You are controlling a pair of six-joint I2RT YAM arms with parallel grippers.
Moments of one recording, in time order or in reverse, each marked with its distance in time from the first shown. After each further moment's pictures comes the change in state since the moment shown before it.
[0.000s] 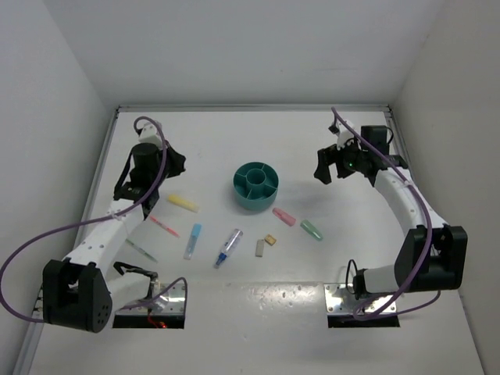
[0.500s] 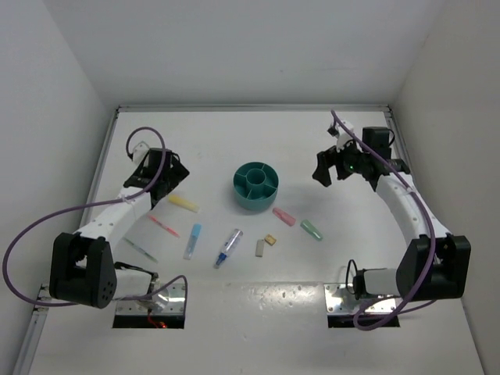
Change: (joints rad) left arm -0.027 0.167 0.050 -0.332 -0.383 -0.384; right arm 0.009 -0.047 -0.021 0.000 -0.038 -0.066
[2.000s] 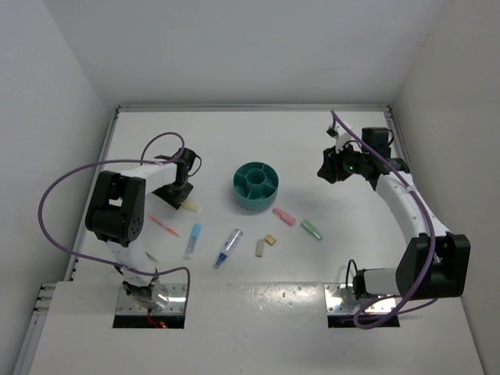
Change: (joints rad) left arm -0.045 0.492 0.251 -0.388 -0.083 -0.490; right arm 0.000 0.001 -0.001 -0.028 -0.042 -0.007
